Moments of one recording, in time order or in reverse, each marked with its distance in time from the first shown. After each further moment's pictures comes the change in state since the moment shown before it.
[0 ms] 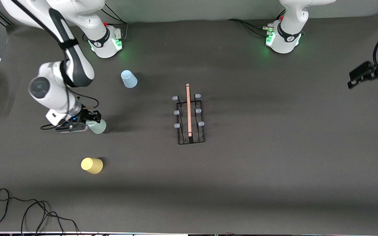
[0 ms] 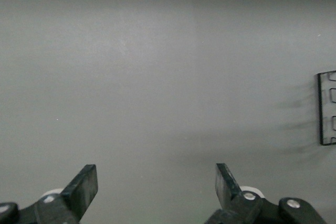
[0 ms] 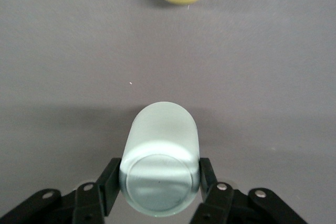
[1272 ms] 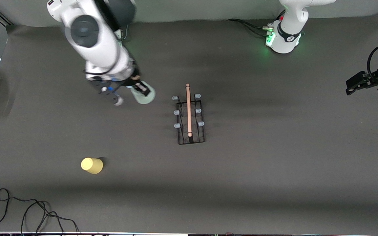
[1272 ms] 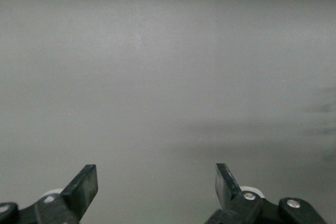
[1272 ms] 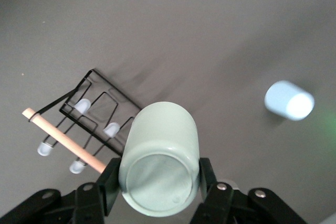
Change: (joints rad) left arm 0.002 0.069 0.001 -0.013 0.068 0.032 -0.023; right arm 0.506 0.077 0.020 0.596 0.126 -0.568 1.357
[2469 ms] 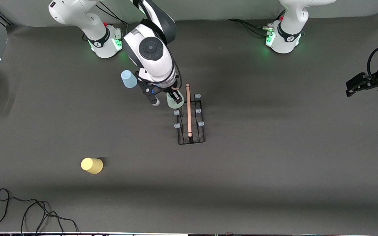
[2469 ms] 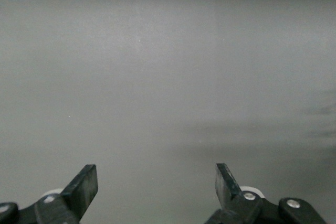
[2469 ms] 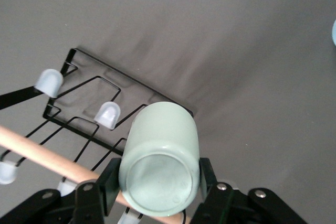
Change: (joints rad) left arm 0.000 0.005 0.000 0.000 0.000 0.009 0.000; right arm 0.154 0.131 -0.001 -0.193 0.002 0.378 0.286
